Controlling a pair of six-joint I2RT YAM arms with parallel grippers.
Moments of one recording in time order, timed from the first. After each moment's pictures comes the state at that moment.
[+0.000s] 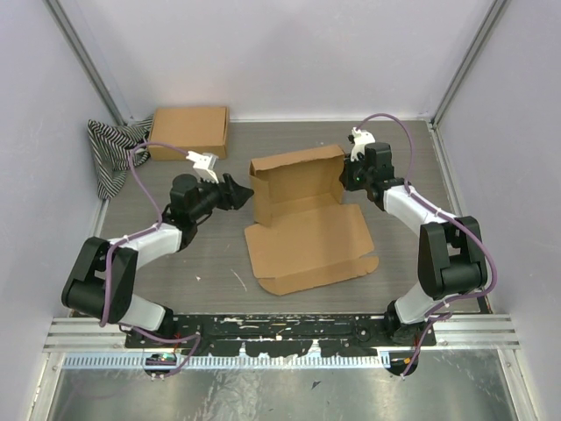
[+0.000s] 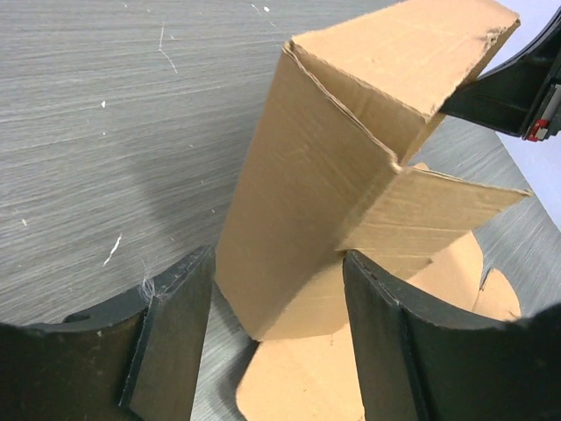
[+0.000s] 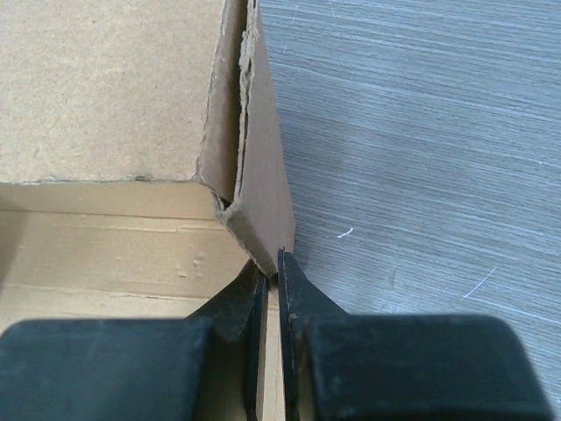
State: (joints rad) left arm -0.34 1.46 0.62 0.64 0.37 -0.45; right arm 0.18 1.58 0.99 0.01 -0.18 0.05
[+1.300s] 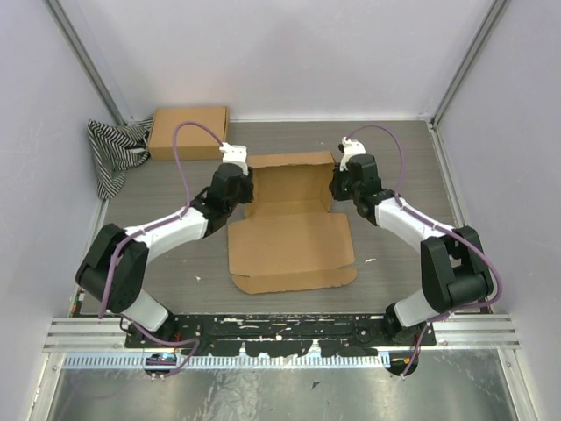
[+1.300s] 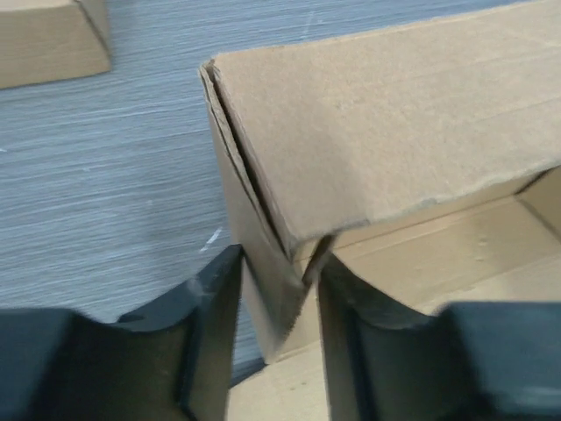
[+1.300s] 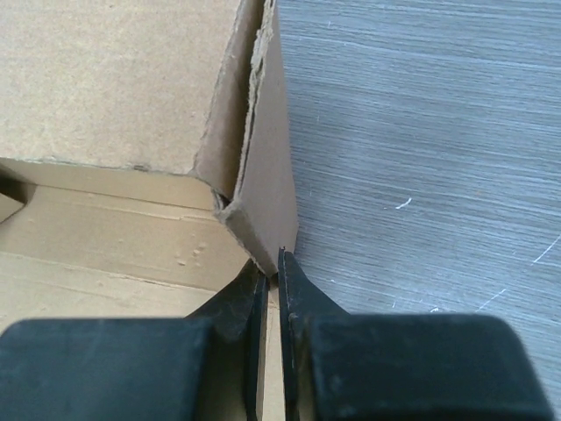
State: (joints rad) left arm -0.60 1.55 0.88 0.23 -0.26 -0.28; right arm 0.31 1.50 0.89 0.06 -0.06 0.17
